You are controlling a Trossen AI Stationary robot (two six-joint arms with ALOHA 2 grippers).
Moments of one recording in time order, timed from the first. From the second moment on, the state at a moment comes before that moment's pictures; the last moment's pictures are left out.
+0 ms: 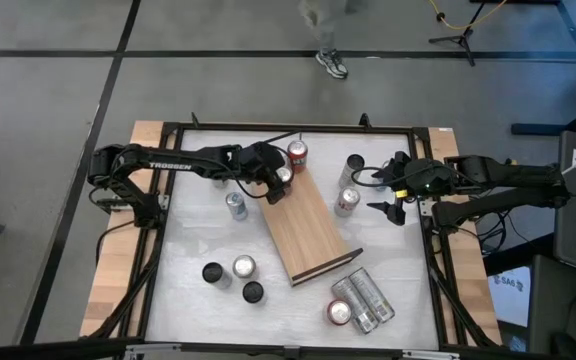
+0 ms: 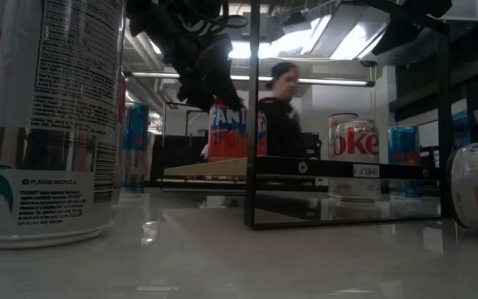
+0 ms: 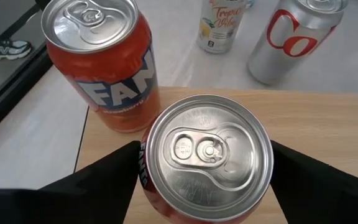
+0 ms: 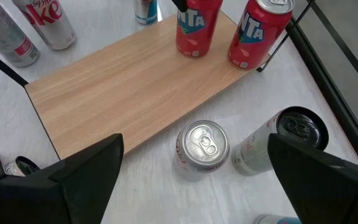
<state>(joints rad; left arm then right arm) 0.22 1.57 1.11 -0.31 -0.14 -0.20 0.06 0.89 1.04 -0.91 0.19 0.15</state>
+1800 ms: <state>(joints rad) 0.22 1.50 1.11 -0.31 -0.17 -0.20 0.06 0.89 1.04 -0.91 0.19 0.15</state>
